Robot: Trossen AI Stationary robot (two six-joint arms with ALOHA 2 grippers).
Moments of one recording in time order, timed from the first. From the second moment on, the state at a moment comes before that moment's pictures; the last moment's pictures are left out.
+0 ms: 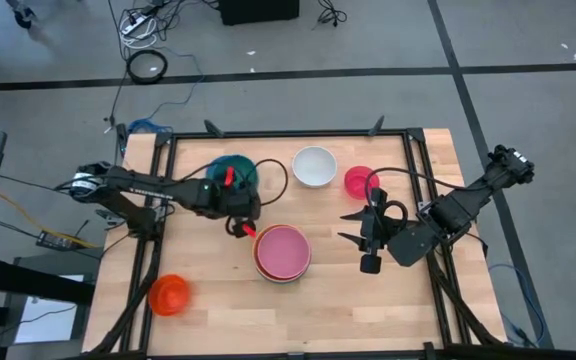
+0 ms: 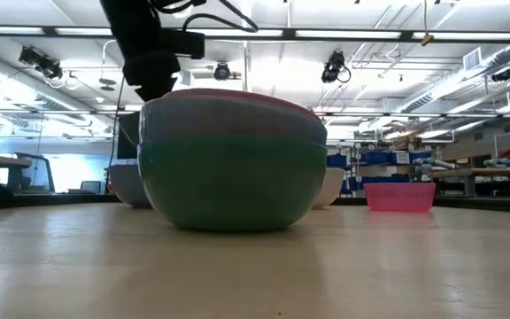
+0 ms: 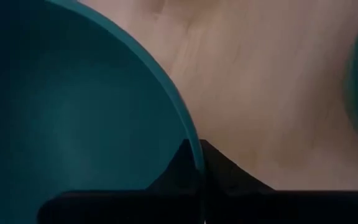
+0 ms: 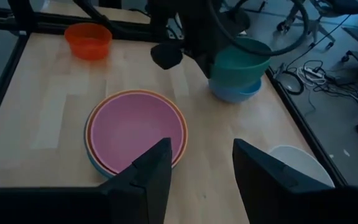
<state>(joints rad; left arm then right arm) -0.07 1.47 1.11 -0.87 -0.48 -0.30 0.60 1.28 1.32 -0.78 0.77 0.33</state>
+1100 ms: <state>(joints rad) -0.27 1.52 1.32 -0.70 0.08 -0.19 0.59 1.28 1.32 -0.87 0.77 0.43</state>
